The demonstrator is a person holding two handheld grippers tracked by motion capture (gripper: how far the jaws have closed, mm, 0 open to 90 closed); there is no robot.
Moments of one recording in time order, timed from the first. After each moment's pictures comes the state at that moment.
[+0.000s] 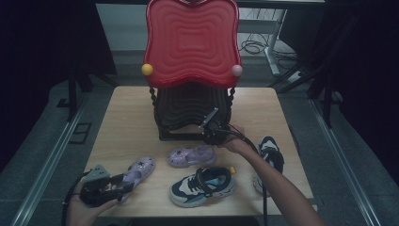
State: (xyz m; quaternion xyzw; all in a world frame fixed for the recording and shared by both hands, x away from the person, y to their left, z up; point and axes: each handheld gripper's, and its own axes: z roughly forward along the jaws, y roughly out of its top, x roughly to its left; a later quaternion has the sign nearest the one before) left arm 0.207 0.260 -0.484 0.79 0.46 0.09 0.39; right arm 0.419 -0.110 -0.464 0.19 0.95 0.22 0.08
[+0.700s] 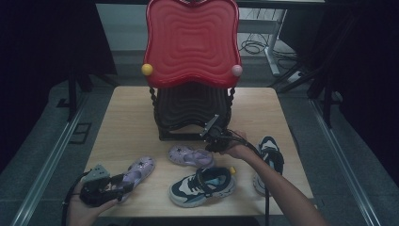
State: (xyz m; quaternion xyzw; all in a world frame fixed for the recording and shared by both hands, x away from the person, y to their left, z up) left arm 0.207 0.261 -0.484 0.79 0.46 0.10 0.39; right arm 0.398 -0.115 -0.468 0.18 0.96 0.20 0.06
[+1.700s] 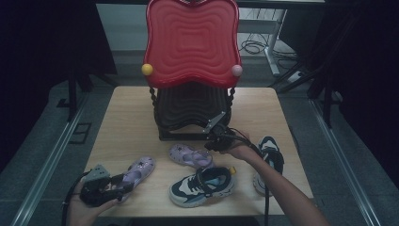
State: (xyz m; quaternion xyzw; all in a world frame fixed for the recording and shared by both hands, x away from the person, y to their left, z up) left arm 0.208 0.261 -0.485 0.79 0.46 0.09 0.39; right arm 0.388 -0.121 -0.447 0.20 0.94 0.26 0.05
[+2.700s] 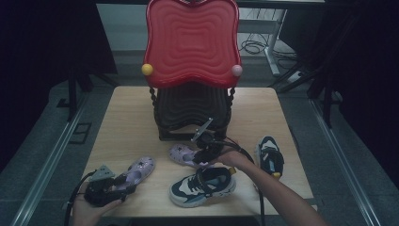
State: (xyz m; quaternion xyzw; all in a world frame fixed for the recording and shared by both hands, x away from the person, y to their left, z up) left arm 0.211 0.251 -0.491 0.80 0.47 0.09 0.37; right arm 0.366 -0.089 -0.455 0.19 0.95 0.25 -0.03
